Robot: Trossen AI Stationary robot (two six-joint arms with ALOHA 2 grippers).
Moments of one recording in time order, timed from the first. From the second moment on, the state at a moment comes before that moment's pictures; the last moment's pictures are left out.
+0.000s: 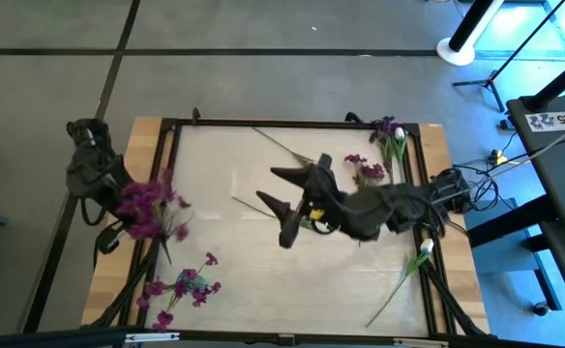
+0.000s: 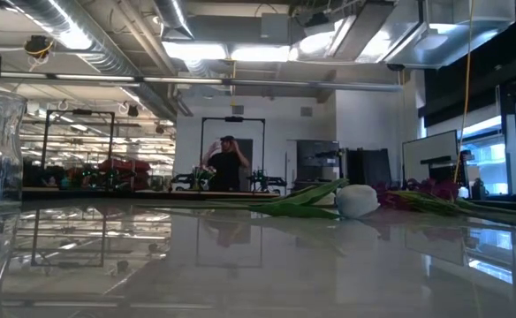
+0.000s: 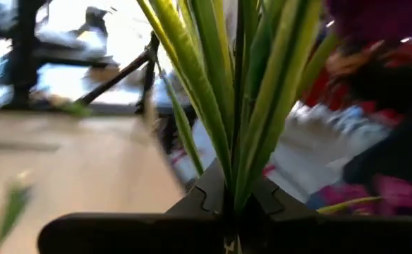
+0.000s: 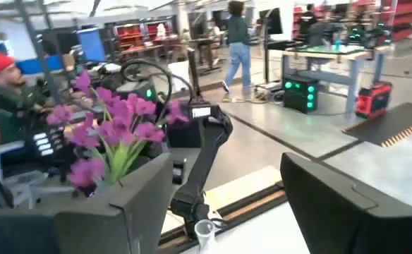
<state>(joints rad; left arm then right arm) -0.93 0.49 0.80 -0.39 -0.38 -0.33 0.43 1.90 2.32 -0.46 0.85 0.21</state>
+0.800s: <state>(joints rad) -1.09 0.46 0.38 0.13 -0.50 -0.17 0.49 1.93 2.32 -0.46 1.03 0.39</state>
